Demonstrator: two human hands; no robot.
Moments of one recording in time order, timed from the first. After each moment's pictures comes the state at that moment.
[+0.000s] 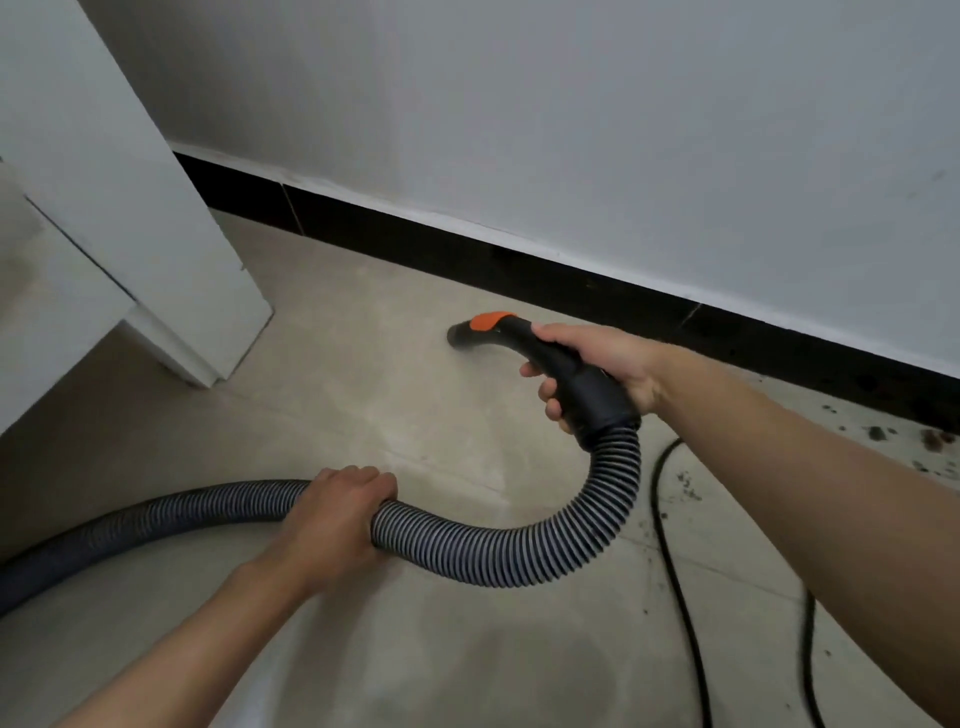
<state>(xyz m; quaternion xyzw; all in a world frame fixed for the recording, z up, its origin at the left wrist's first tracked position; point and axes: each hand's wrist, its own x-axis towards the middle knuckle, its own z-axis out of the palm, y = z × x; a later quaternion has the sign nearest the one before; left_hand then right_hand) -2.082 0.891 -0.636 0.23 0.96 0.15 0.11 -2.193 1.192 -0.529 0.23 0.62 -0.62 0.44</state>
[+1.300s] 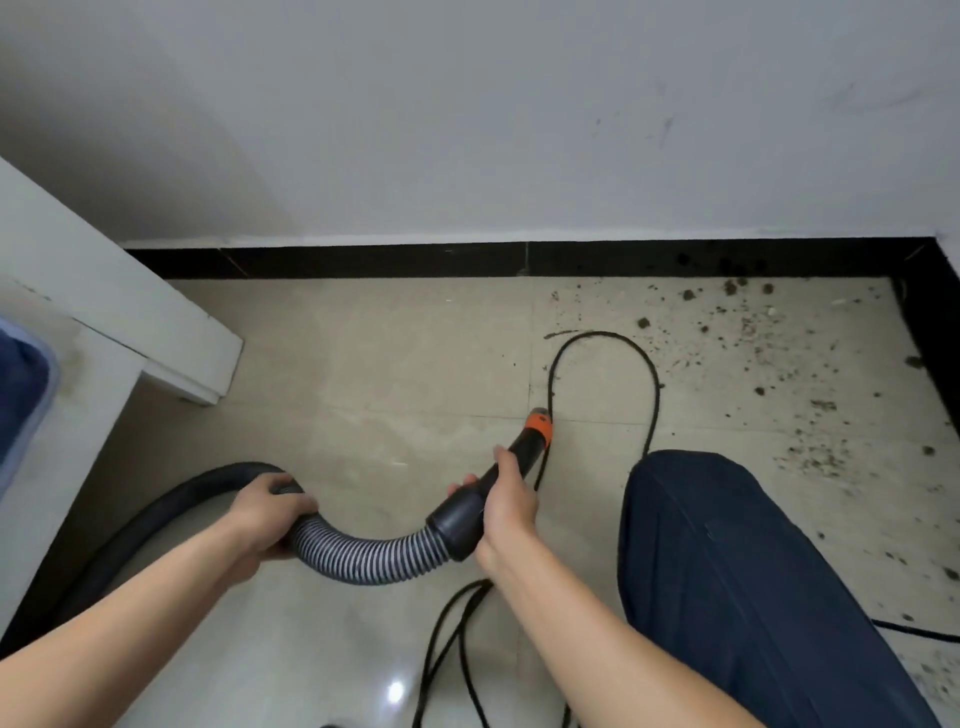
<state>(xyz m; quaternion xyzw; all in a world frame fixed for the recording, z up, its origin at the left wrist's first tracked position) -1.969 0.951 -0.467 -0.34 0.82 0.39 0.25 -1.908 1.166 -0.494 0.54 0.23 -0.81 0.07</state>
